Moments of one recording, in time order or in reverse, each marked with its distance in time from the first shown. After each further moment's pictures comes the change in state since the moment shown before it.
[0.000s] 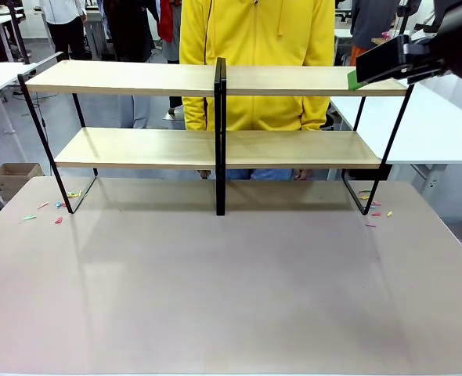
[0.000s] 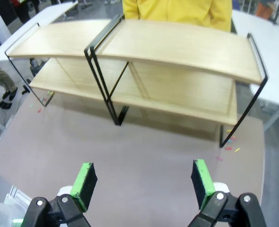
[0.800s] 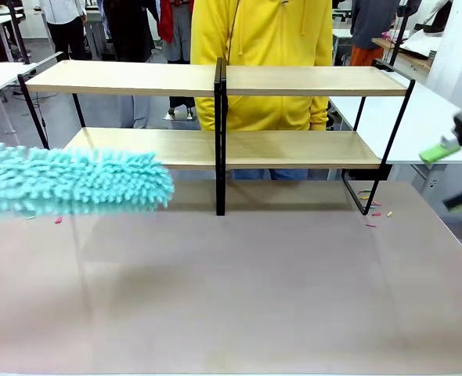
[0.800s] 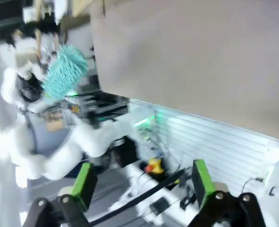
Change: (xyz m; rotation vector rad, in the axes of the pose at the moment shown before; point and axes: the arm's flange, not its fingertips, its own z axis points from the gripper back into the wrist) left arm -0.052 0.144 -0.157 -0.006 0.557 0.248; right arm -0.090 -0.188 -0.043 0.594 0.767 -0.815
